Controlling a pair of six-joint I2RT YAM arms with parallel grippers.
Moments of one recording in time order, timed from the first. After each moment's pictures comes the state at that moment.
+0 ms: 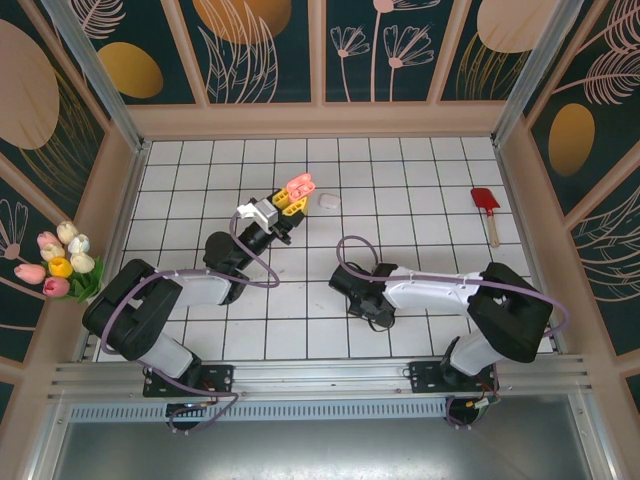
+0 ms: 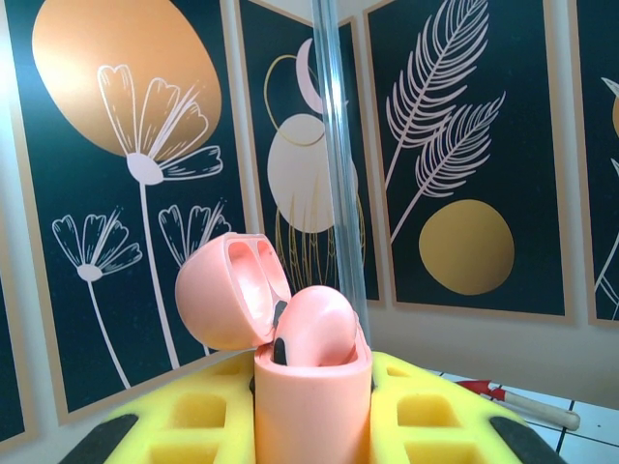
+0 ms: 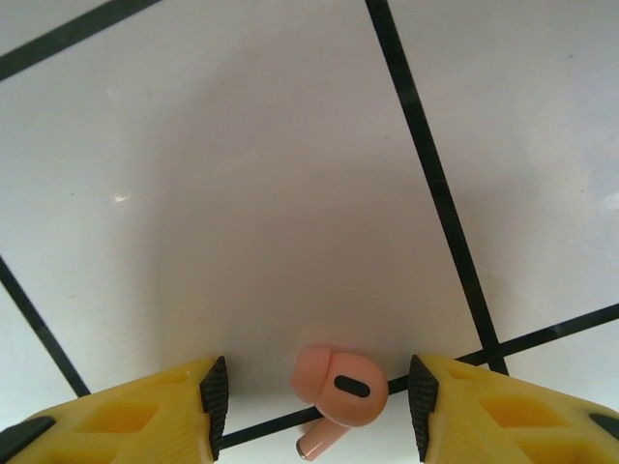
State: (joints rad) left arm -0.59 1.55 0.51 1.48 0.30 -0.03; right arm 1.02 1.51 0.76 -0.75 0.18 1.35
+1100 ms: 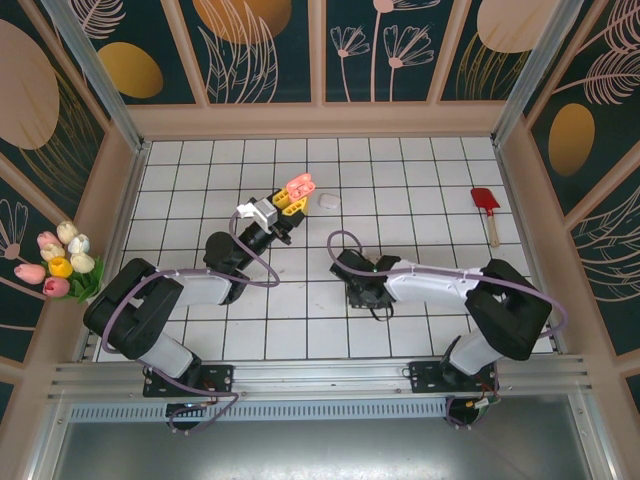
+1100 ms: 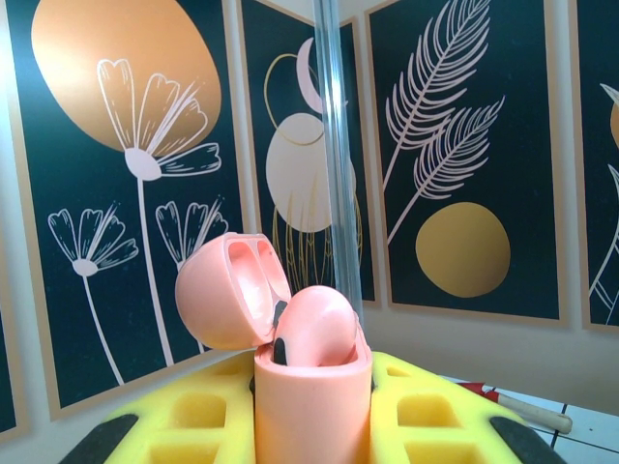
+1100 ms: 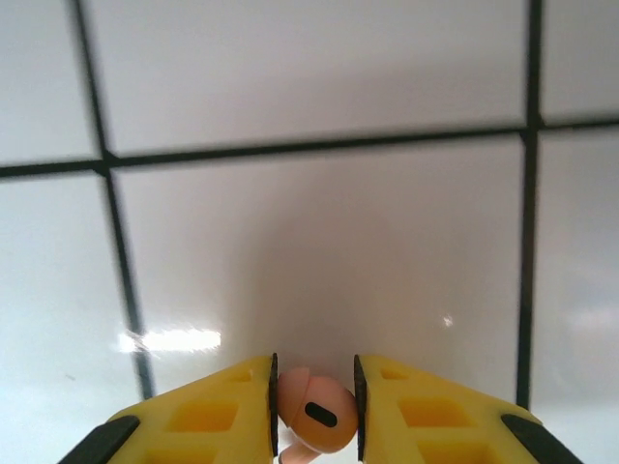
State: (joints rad) left arm -0.59 1.56 0.51 1.48 0.30 -0.05; right arm 0.94 1.53 0.80 -0.62 0.20 0.89
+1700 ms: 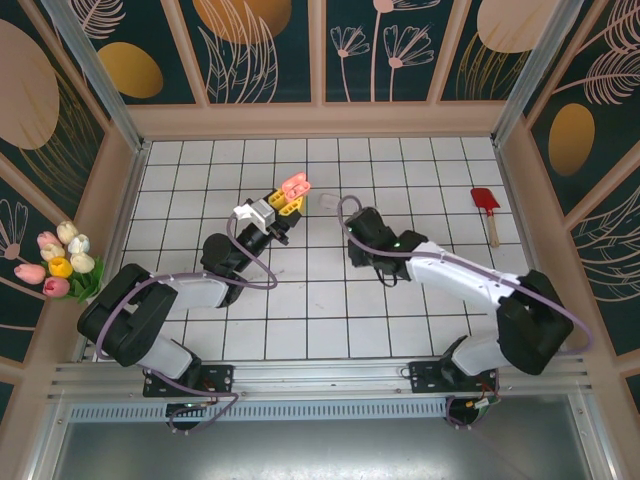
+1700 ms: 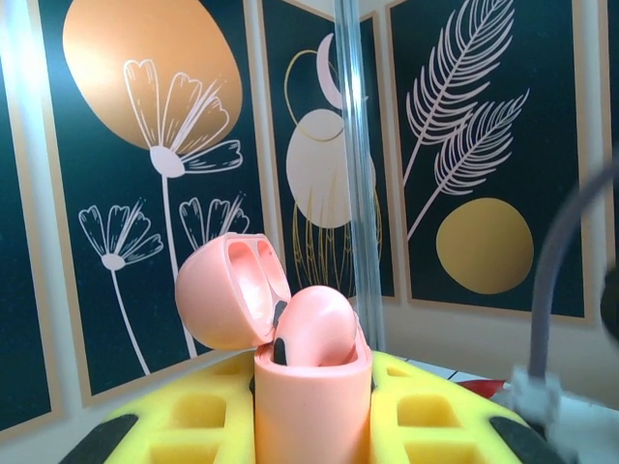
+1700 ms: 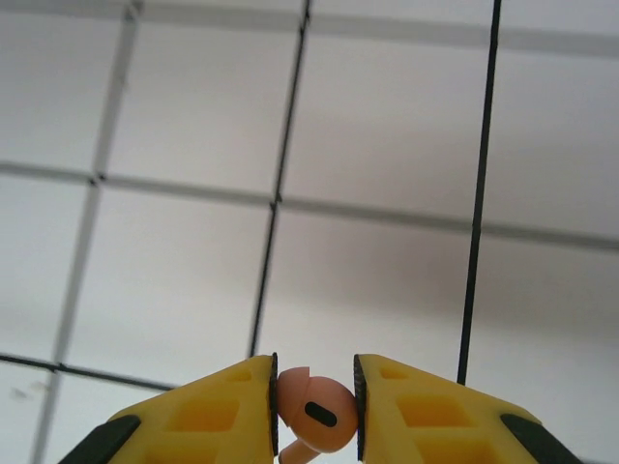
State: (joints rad) left arm -0.59 1.52 0.49 1.44 0.26 -0.03; right arm 0.78 1.39 0.95 -0.50 0.27 0.51
